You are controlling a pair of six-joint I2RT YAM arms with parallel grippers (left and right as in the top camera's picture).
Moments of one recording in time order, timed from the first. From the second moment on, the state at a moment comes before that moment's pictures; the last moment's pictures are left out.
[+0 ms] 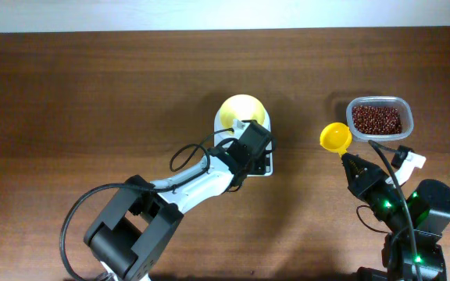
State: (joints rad) left arm -0.73 1.86 1.07 -0.27 -0.11 -0.65; right arm -0.26 0.60 0.41 -0.21 -0.67 0.75
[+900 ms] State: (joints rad) left arm -0.73 1.86 1.08 -0.31 -0.11 -0.70; right arm -0.26 0.61 0.41 -0.23 -0.66 0.75
